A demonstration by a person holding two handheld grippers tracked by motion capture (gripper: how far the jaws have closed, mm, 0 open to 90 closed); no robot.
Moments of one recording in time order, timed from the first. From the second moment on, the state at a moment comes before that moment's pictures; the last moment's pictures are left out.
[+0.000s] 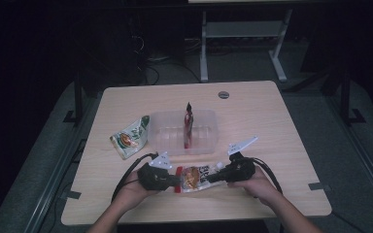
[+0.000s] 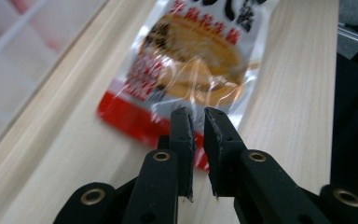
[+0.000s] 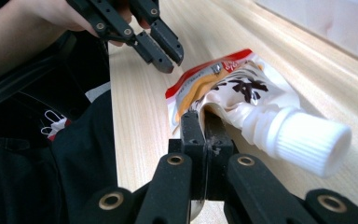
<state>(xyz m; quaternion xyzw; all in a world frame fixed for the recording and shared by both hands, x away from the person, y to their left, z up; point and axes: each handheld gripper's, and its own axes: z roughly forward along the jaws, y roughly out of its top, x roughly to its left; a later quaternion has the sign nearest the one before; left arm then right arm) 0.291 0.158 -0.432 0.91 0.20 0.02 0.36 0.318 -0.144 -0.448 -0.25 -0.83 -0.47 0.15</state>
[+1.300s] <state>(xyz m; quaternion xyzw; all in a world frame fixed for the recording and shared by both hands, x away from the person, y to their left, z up) 0.283 0.112 -0.439 0.91 0.15 -0.04 0.39 0.310 -0.131 -0.414 -0.17 -0.80 -0.55 0.17</state>
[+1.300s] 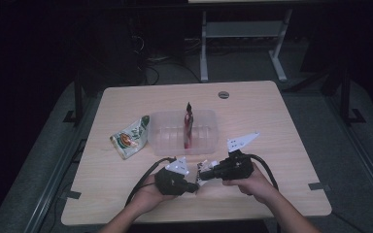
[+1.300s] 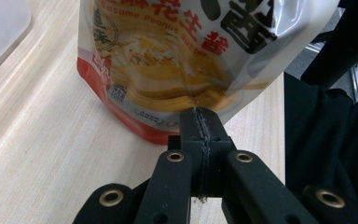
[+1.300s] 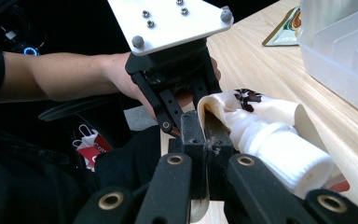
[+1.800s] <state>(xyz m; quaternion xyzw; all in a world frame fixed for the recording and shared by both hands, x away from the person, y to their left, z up) 0.290 0.133 -0.435 0.90 0.18 -0.03 0.39 0.312 -0.145 -0.406 -0.19 -0.80 -0.56 0.15</state>
